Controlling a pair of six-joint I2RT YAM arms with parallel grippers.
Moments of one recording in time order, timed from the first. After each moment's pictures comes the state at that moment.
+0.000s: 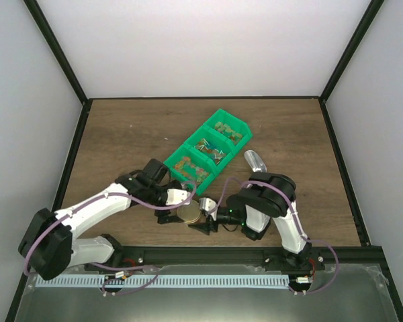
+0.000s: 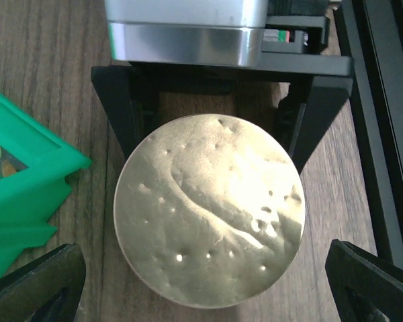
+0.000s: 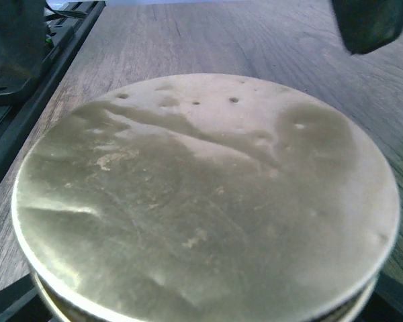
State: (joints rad) left arm -0.66 1.26 0.74 -0.63 0.52 0.91; right arm 0.95 2.08 0.30 1.51 -0.47 -0.16
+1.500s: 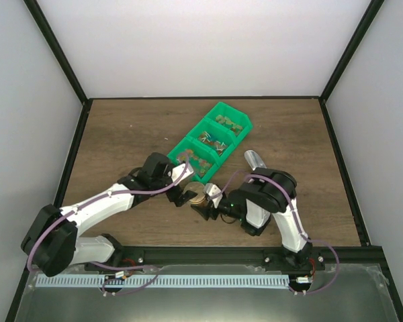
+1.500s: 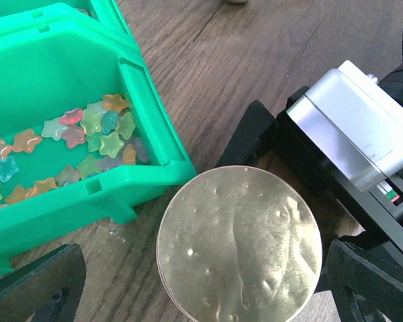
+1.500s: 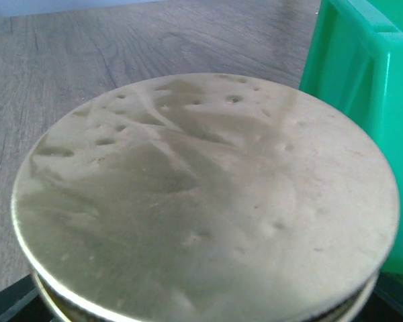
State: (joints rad) left arm -0.66 1.26 0.67 -0.18 0.34 0.26; right arm 0.87 2.11 0.34 1.52 -0.23 -0.07
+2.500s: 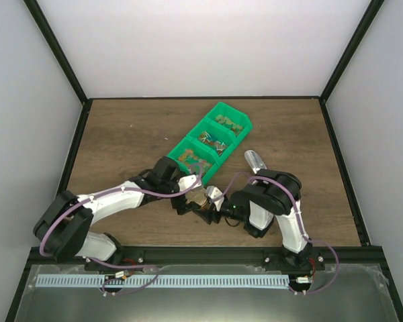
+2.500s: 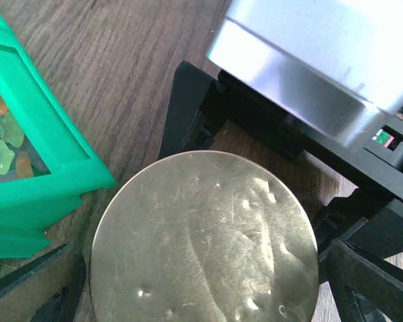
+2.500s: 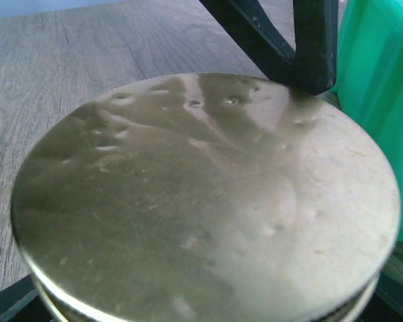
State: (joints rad) left arm -0.70 1.39 0.67 -0.15 0.46 0.42; right arm 0.88 2.05 0.28 1.49 -0.28 -0.06
